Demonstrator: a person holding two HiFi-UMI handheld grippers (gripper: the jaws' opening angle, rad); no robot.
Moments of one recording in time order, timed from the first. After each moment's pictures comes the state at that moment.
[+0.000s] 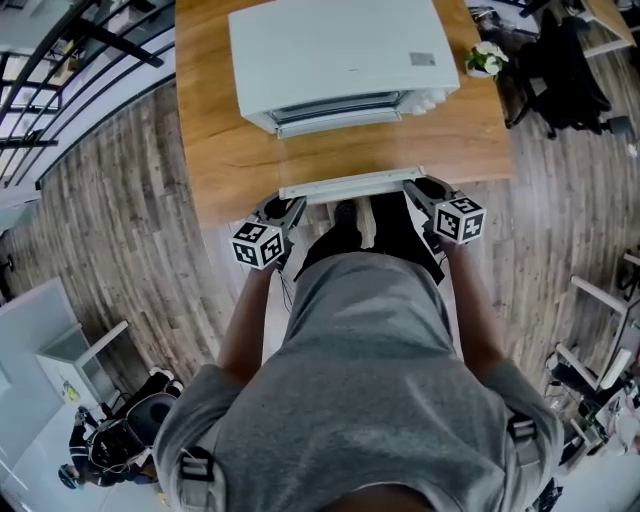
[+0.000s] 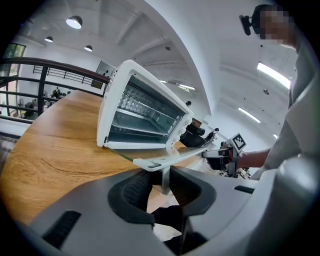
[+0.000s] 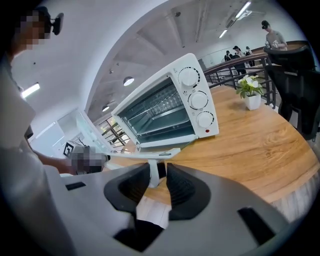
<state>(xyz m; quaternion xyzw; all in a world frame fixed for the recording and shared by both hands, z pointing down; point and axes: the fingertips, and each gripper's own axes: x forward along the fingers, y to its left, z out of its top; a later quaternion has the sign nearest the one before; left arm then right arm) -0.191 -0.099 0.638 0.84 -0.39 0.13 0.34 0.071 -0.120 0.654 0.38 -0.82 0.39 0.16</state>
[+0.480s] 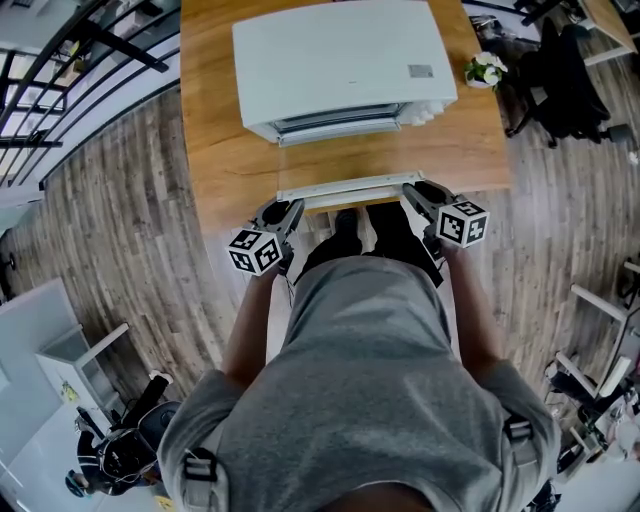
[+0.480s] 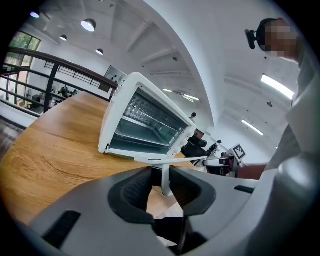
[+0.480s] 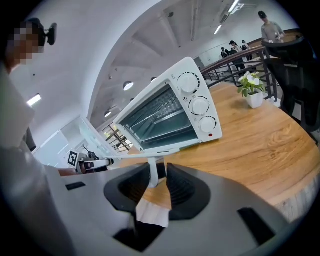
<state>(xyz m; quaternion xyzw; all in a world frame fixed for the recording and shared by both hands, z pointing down) -0.196 -0.112 0.616 0.83 -0.42 0.08 0.36 0.070 -0.133 0.633 0.37 -0.82 0.41 0.13</state>
